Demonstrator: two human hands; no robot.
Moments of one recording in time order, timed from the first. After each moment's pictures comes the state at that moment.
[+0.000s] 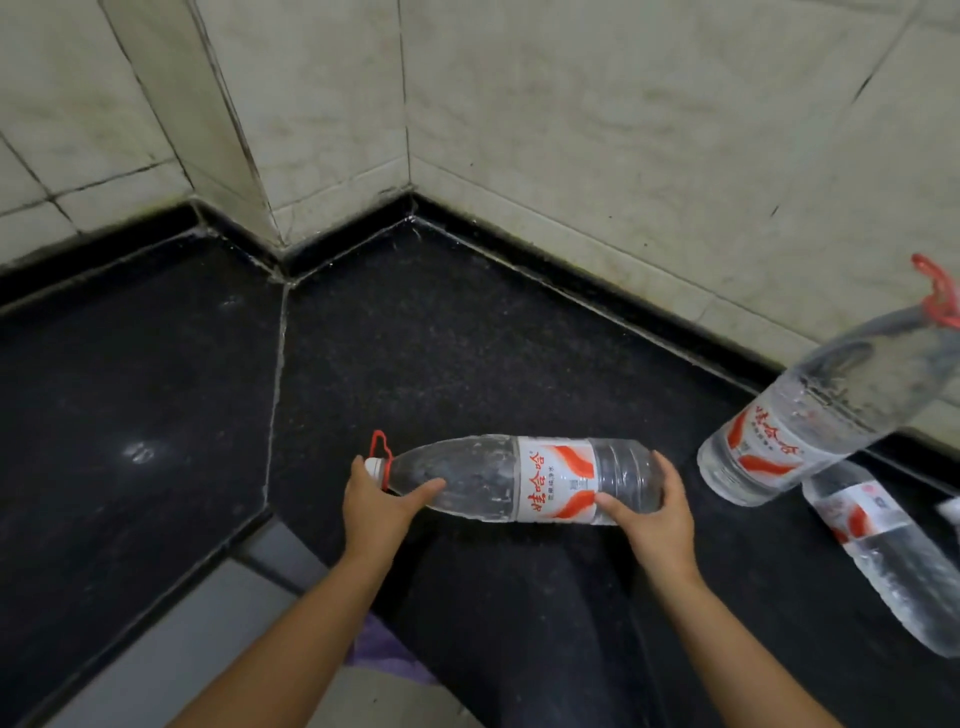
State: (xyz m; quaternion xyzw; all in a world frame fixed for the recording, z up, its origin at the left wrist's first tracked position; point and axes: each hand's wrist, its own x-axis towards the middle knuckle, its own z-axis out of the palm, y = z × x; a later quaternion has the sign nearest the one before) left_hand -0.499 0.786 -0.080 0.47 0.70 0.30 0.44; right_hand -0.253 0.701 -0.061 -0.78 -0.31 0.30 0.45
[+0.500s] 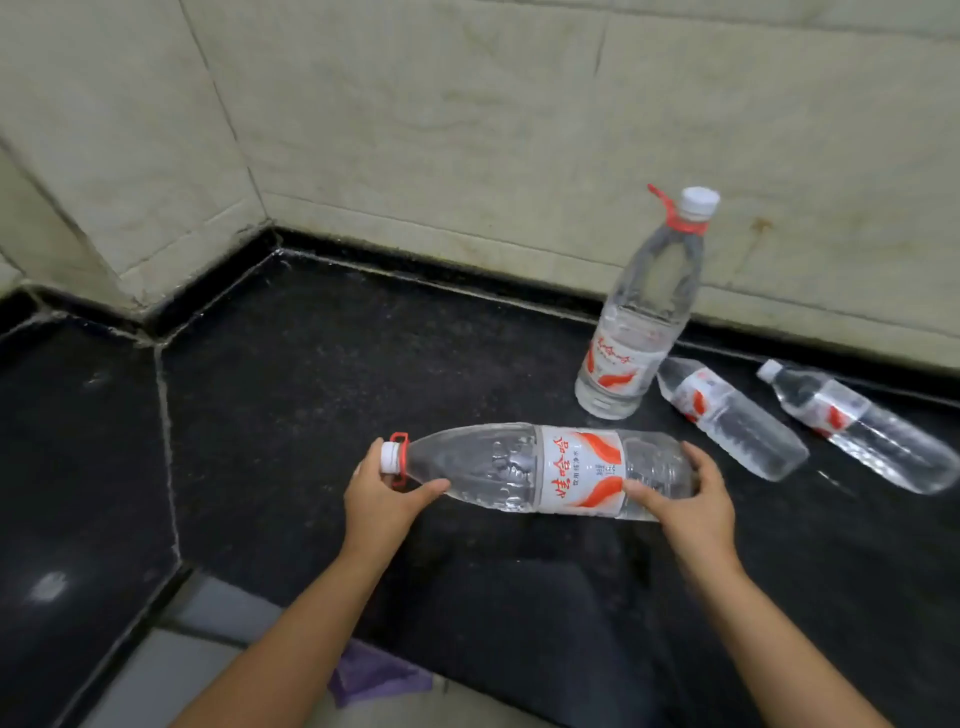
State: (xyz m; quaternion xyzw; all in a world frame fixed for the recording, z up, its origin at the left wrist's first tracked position) left_hand -0.435 0.737 -0.036 0.63 0.53 0.30 0.48; right_hand -0.216 0.578 -0.010 -0.80 -0.16 0.22 0.53
